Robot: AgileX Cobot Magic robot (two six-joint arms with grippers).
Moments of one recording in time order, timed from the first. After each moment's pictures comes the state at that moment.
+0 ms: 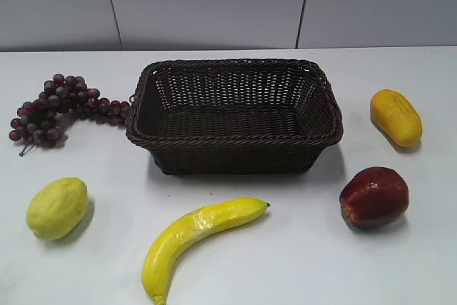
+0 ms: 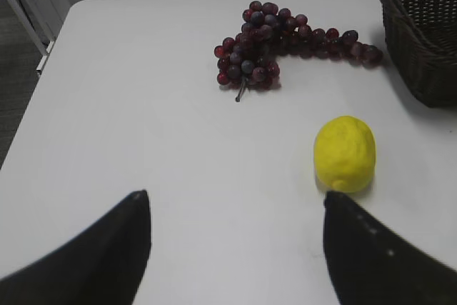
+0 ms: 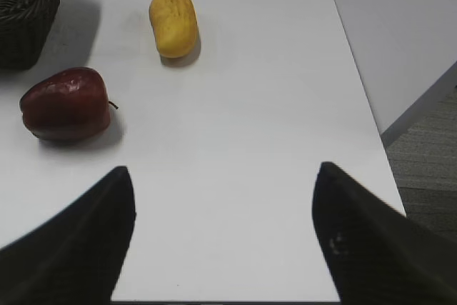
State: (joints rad) left arm -0.16 0.00 -0.49 -0.01 1.09 0.03; right arm 0.05 -0.01 -0.50 -0.06 1.05 -0.10
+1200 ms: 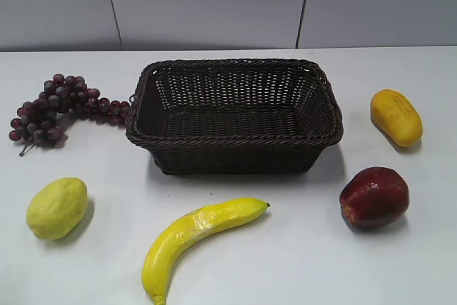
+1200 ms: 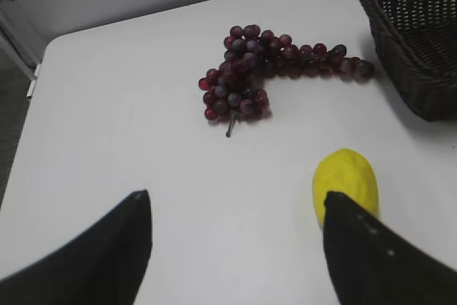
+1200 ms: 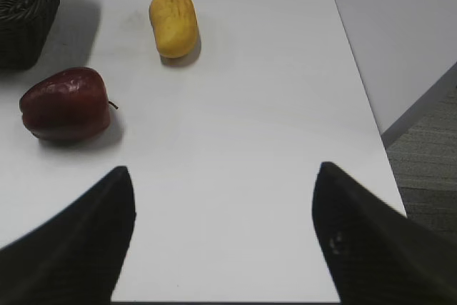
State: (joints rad) left arm -0.16 0.40 -0.55 -0.06 0.82 0.17; right arm 0.05 -0.01 -0.50 -0.06 1.05 -0.10
